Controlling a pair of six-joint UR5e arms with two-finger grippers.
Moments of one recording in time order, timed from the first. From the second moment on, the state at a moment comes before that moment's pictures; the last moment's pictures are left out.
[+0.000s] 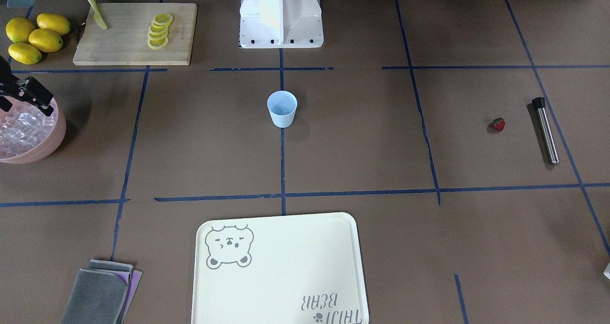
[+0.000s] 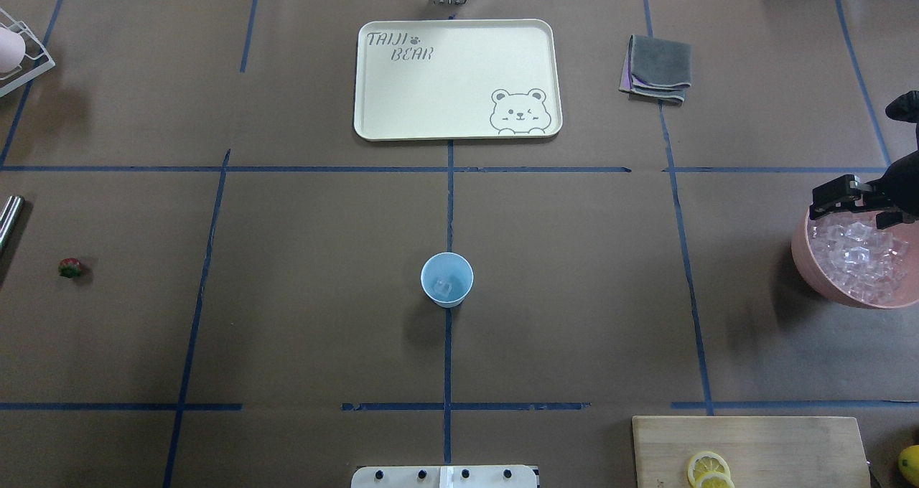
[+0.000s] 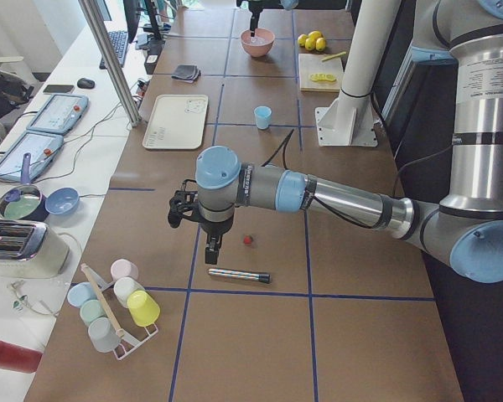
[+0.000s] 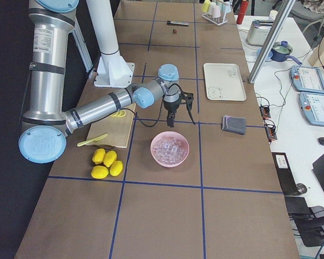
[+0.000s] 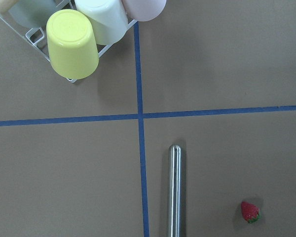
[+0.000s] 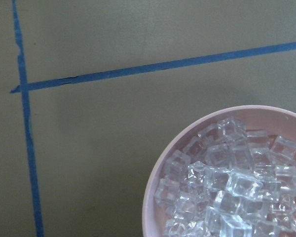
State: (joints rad) left arm -1.61 -1.53 -1.87 -1.47 -2.37 -0.02; right arm 1.04 -1.69 2.00 -1.38 2.14 0.88
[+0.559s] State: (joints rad) left arm -1.61 -1.52 -1.89 -1.47 -2.37 -0.03; right arm 1.04 -1.71 1.94 -1.38 2.15 0.86
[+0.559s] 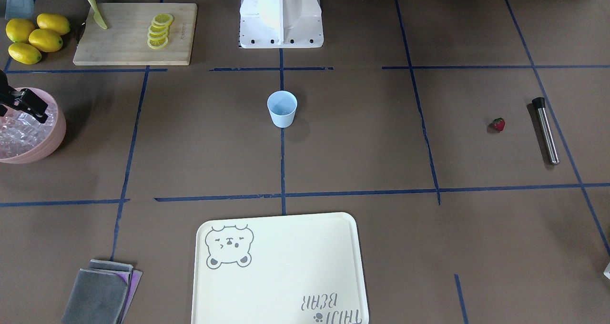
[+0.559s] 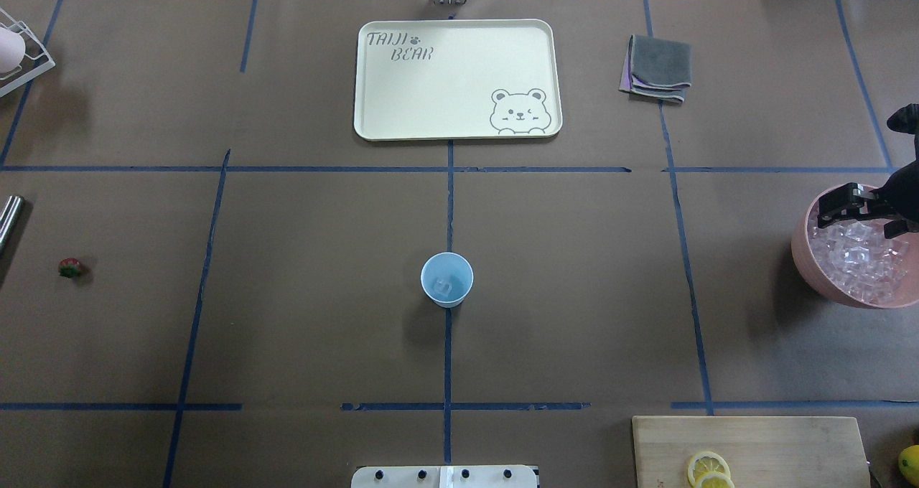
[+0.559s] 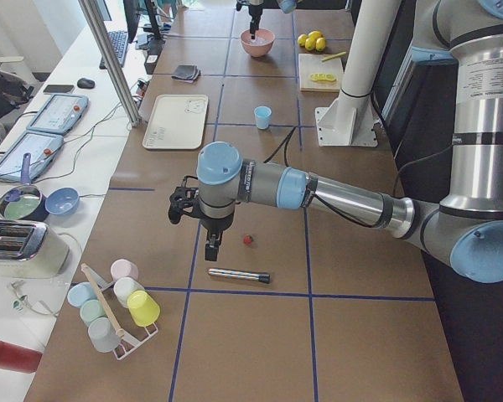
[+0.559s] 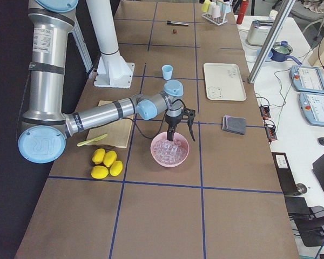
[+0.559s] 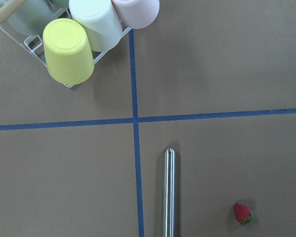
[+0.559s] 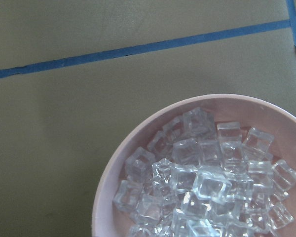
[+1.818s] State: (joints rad) left arm -1.61 -1.52 -1.89 -1.47 -2.37 -0.04; right arm 1.03 -1.71 1.88 -1.38 2.15 0.81
